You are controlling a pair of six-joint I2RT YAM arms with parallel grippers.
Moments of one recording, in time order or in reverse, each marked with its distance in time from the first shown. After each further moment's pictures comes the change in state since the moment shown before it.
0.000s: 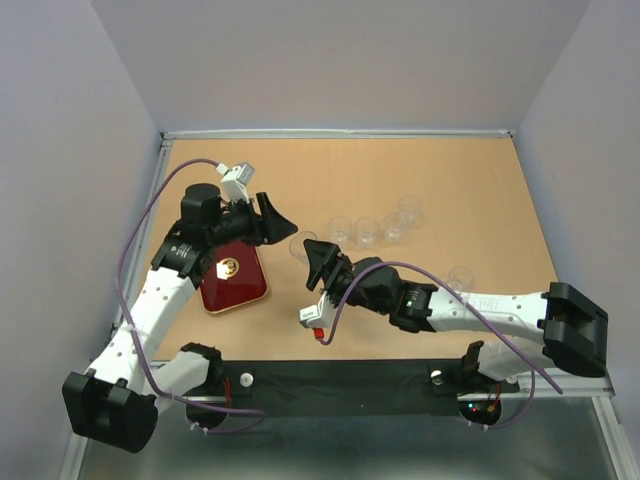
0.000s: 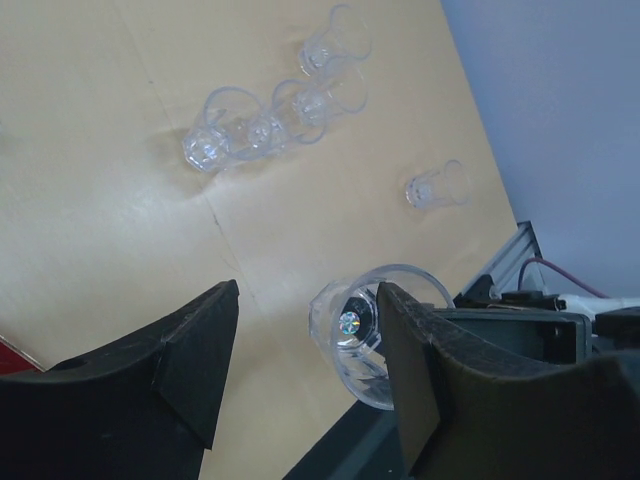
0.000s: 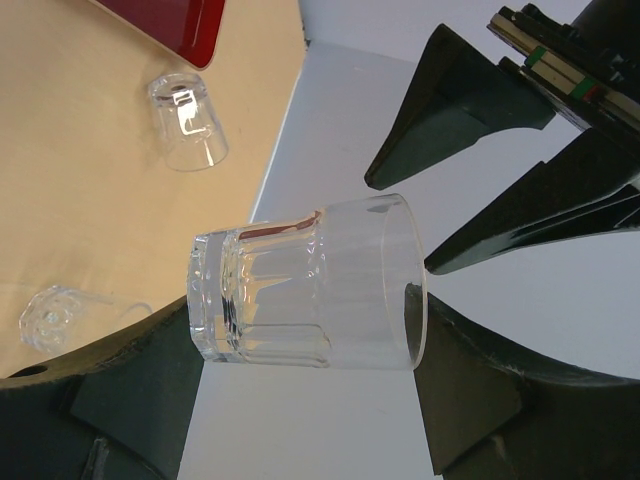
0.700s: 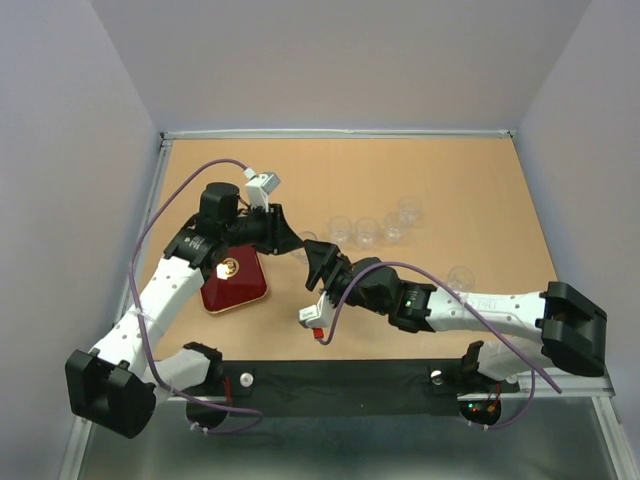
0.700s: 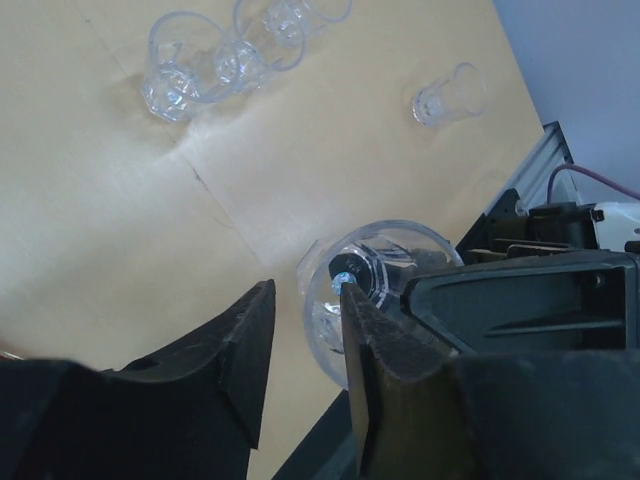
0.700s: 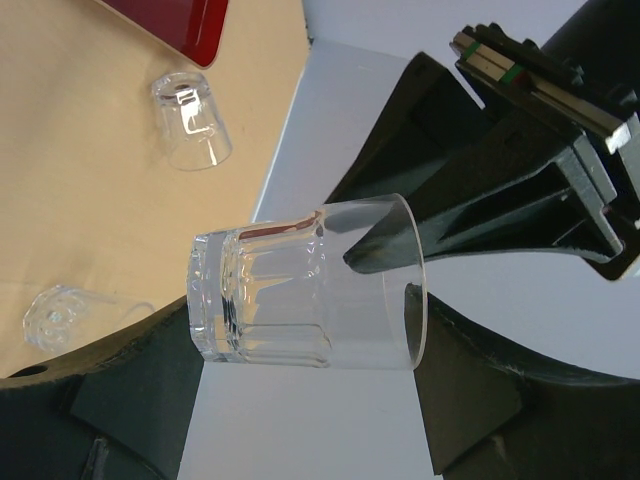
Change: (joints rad) left arm -0.060 0.065 0.021 -0.091 0.090 0.172; right arm 0.000 0.005 0.000 0.000 0.003 0.003
